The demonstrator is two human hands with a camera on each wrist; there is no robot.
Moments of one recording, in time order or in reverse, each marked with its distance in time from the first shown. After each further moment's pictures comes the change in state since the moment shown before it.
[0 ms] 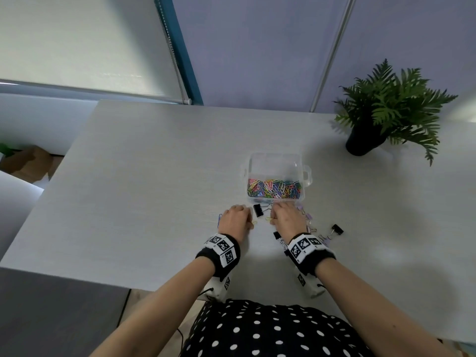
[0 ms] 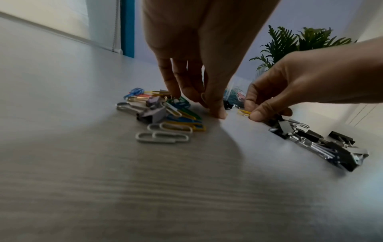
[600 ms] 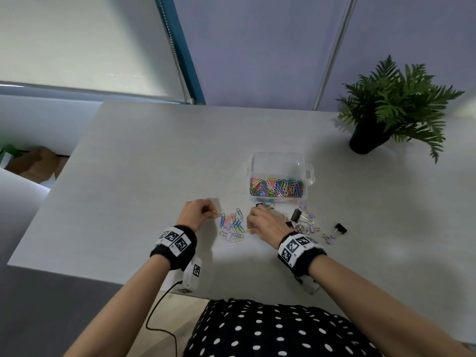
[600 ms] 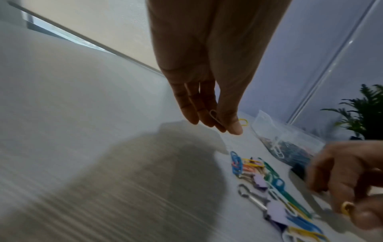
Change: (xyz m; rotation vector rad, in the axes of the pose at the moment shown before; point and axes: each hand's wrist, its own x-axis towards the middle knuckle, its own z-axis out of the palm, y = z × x) left_hand -0.018 -0.081 -0.055 -0.301 0.069 -0.150; right_hand -0.002 -0.043 -0.003 -0.010 -0.193 -0.405
